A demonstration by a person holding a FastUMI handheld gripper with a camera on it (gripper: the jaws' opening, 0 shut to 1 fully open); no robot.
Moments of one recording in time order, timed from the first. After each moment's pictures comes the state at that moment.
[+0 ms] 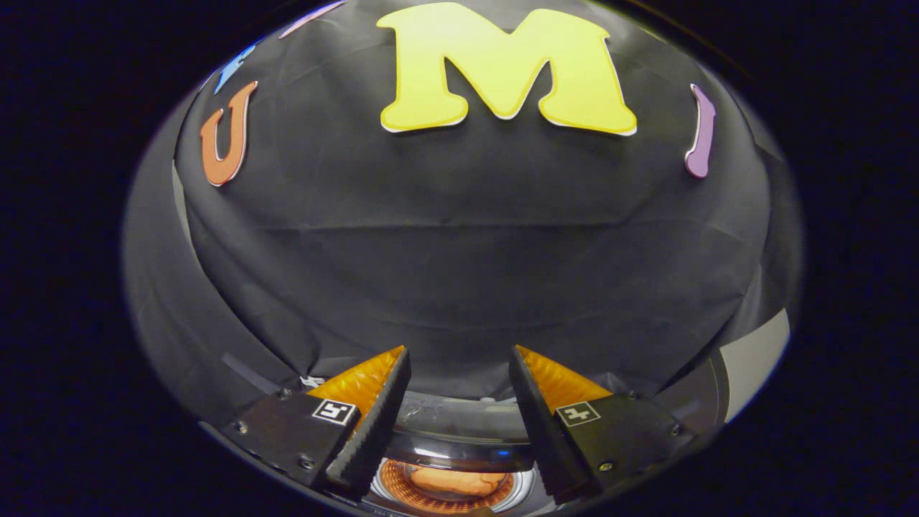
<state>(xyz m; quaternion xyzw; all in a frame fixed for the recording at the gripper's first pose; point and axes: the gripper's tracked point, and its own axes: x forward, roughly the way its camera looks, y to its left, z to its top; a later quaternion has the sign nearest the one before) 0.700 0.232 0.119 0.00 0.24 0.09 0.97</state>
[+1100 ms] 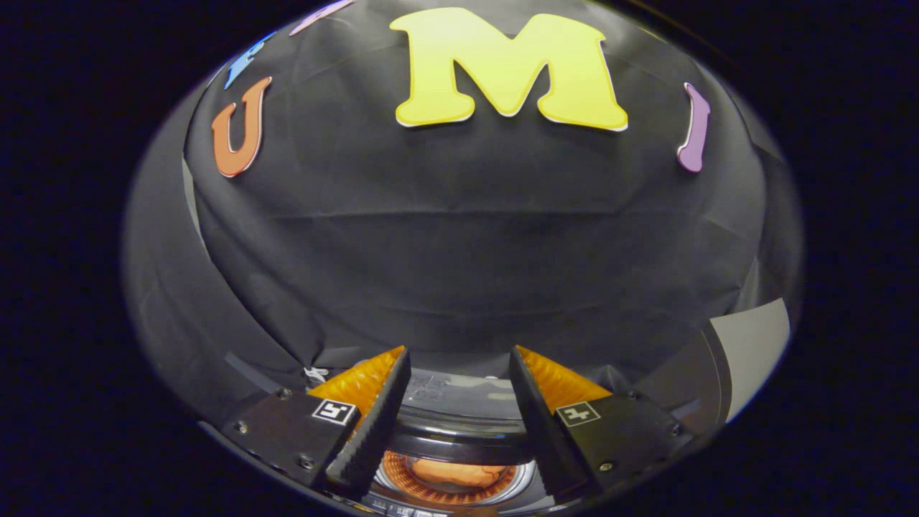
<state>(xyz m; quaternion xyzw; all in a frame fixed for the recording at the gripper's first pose) 0.699 0.236 0.112 0.00 0.26 0.10 0.96</state>
